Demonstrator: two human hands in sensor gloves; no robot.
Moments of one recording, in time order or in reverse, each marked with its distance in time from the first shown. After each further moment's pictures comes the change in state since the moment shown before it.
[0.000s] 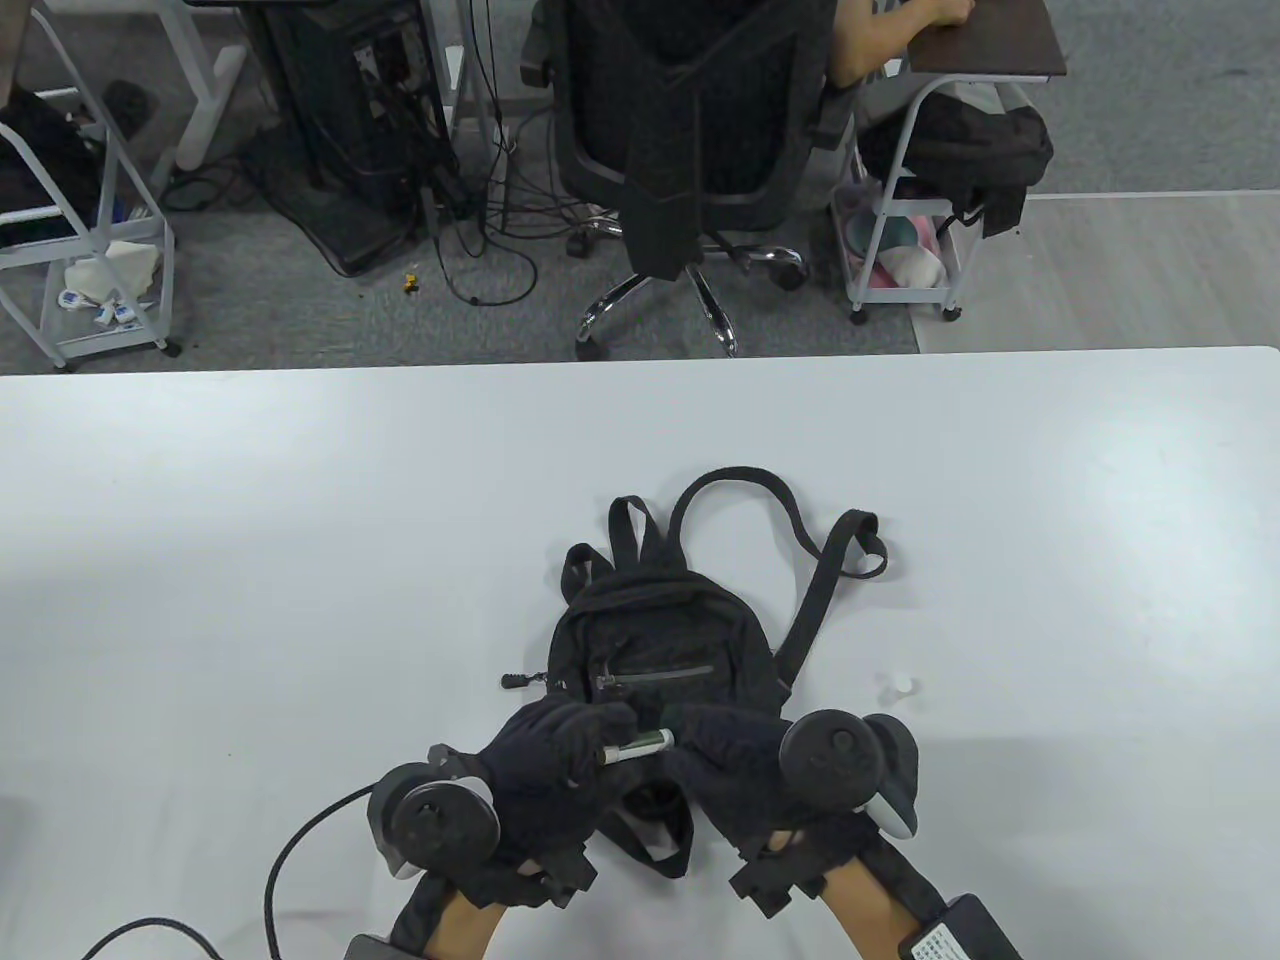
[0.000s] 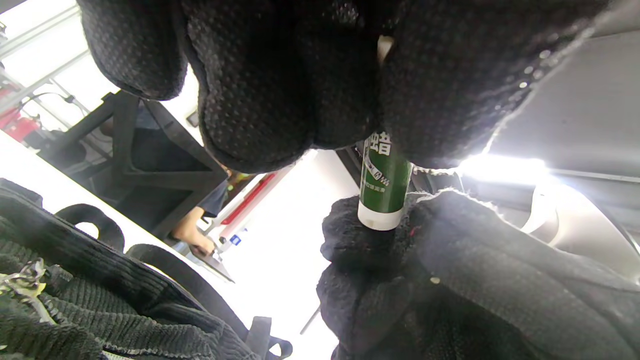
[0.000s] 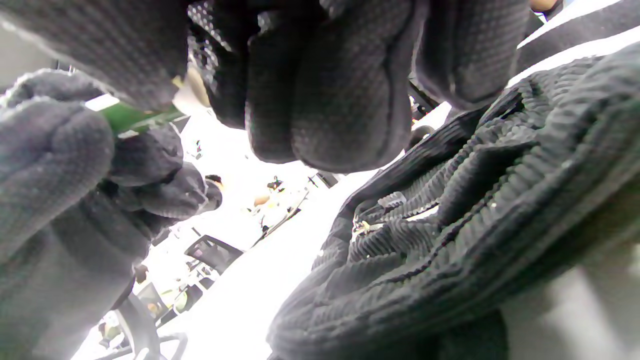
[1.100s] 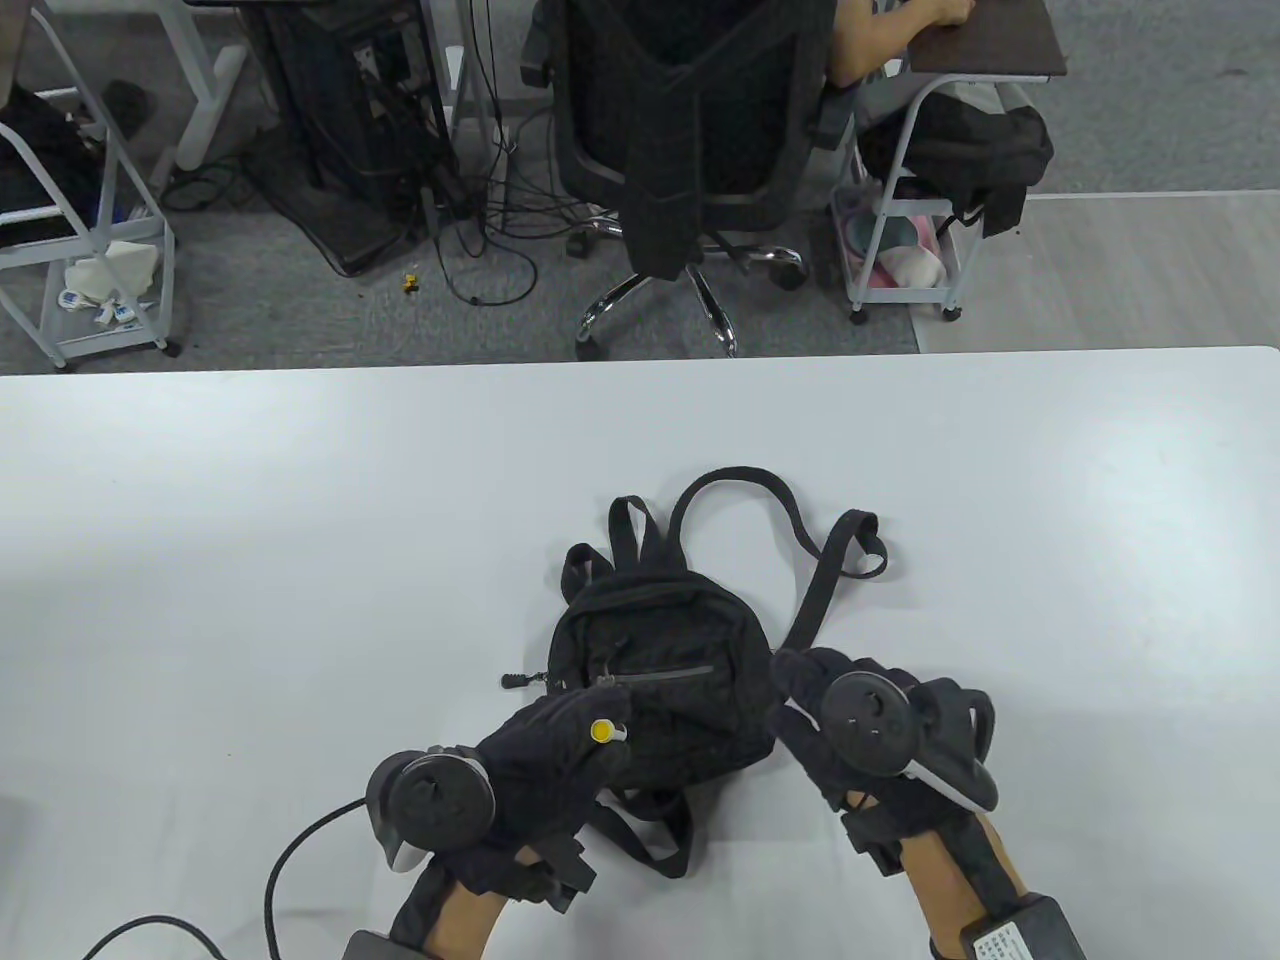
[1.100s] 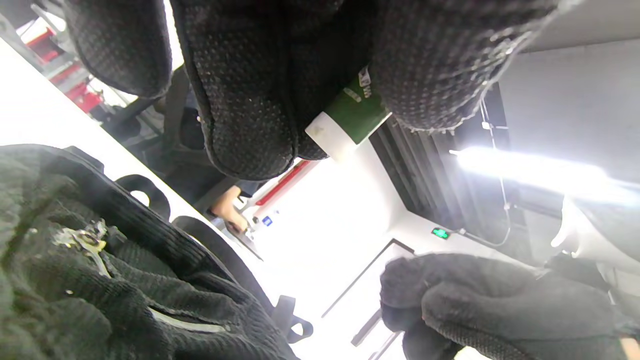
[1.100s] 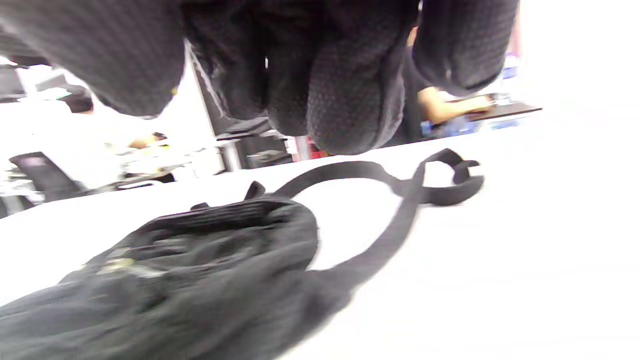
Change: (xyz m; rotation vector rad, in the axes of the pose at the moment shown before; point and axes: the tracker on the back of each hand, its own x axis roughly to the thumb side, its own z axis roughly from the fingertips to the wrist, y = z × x) left_hand -0.014 -0.001 -0.001 -0.032 0.139 0.038; right_hand -0.028 -0.082 -0.003 0.000 0.260 0.578
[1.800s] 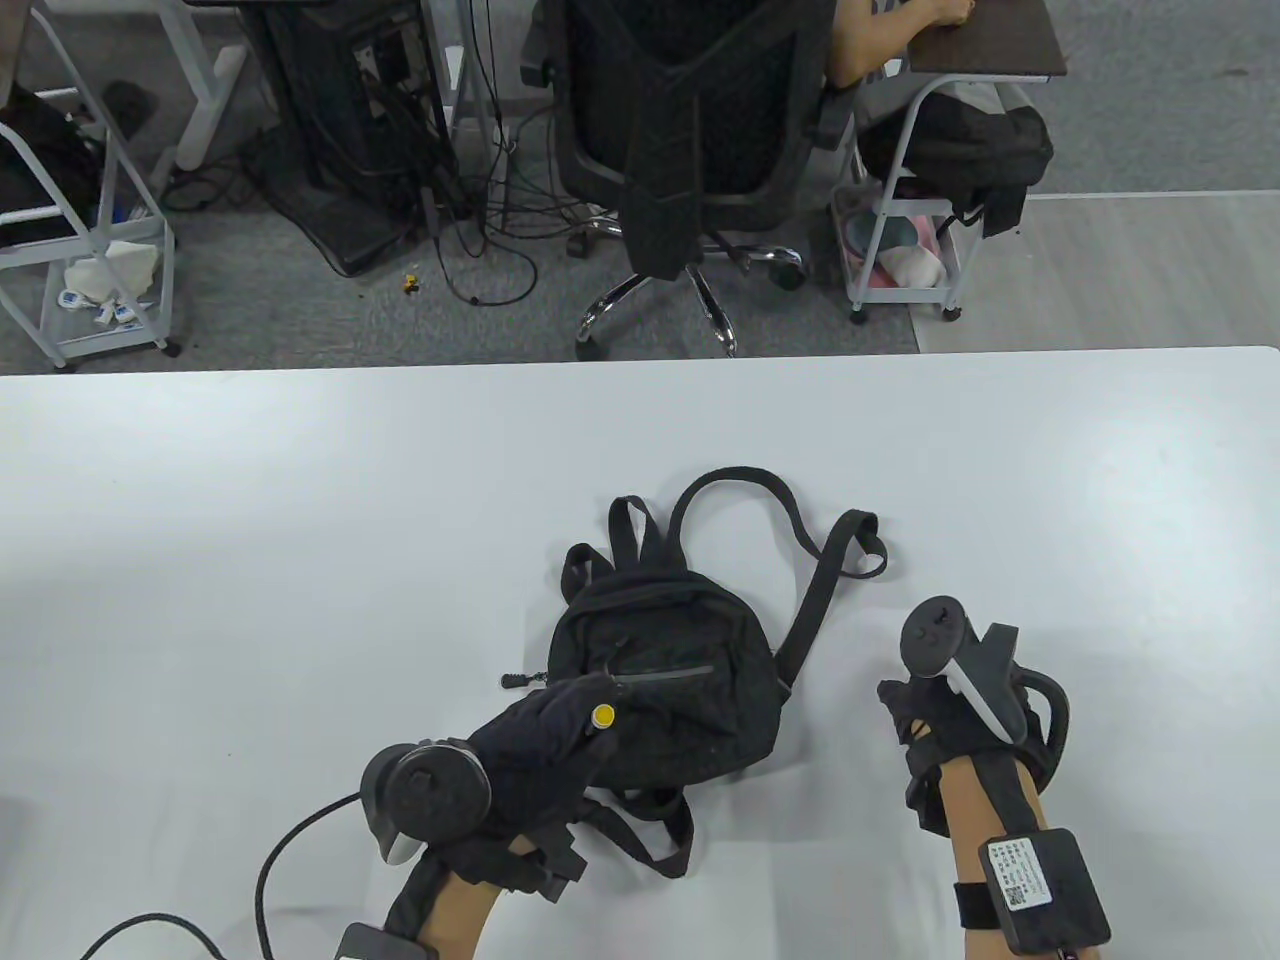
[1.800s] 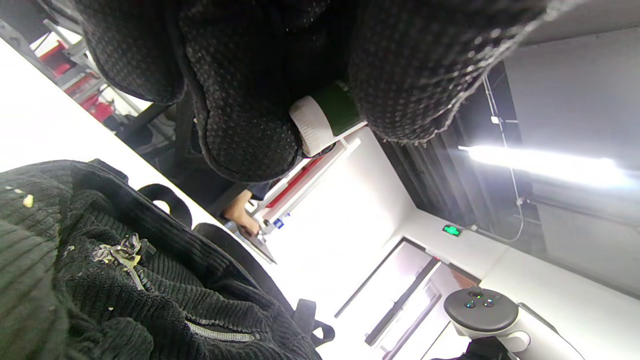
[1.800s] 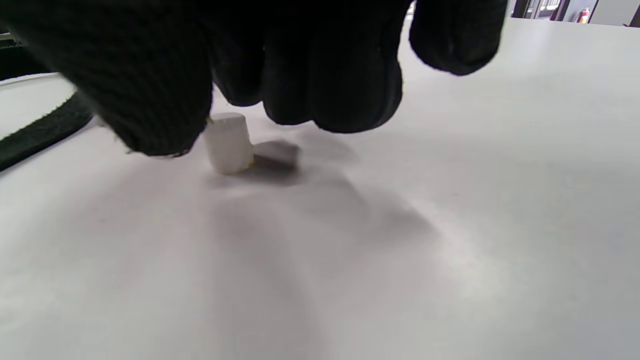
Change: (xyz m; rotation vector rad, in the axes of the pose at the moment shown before) left_hand -0.004 0.004 -0.002 -0.003 0.015 -0.028; right_hand -0.093 0.060 -0.035 0.227 0.539 0.110
